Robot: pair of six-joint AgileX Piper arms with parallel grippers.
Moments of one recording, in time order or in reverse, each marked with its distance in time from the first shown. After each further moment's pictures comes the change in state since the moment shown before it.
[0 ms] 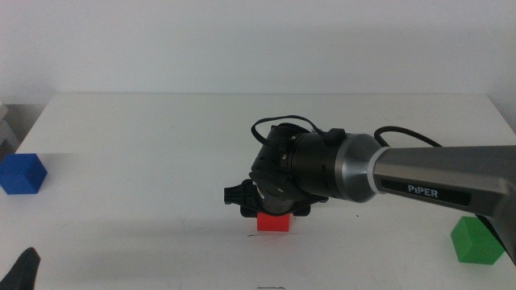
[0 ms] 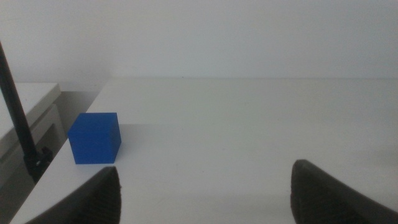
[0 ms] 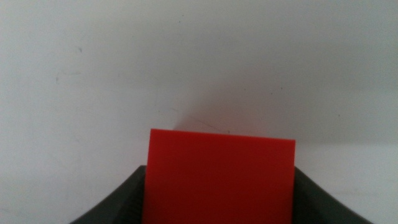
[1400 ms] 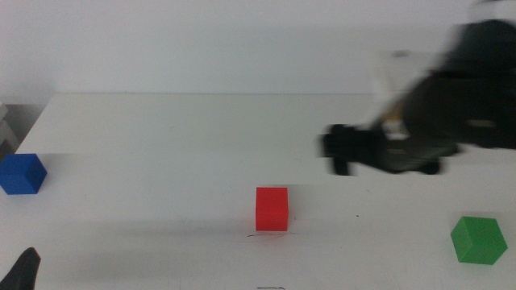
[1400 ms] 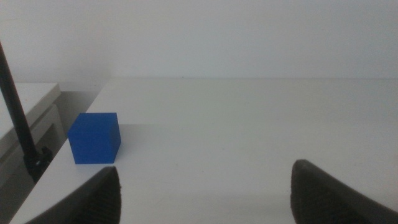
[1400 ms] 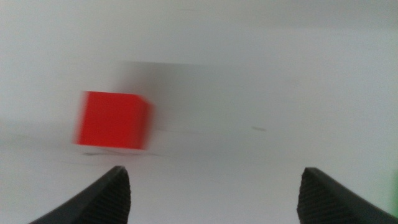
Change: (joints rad) left arm 0.000 0.000 0.000 0.000 0.000 0.000; right arm -0.117 -0.575 0.235 0.097 0.182 -0.273
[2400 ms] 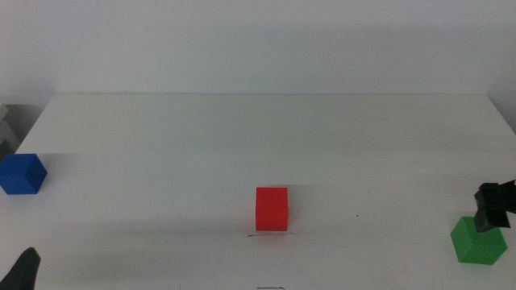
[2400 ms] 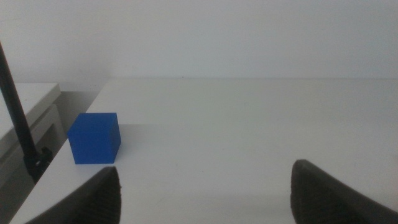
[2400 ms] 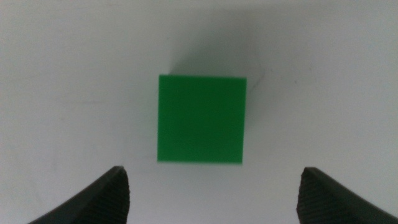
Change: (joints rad) left arm 0.000 0.000 0.000 0.000 0.000 0.000; right arm -0.703 -0.084 0.338 0.294 -0.032 -0.729
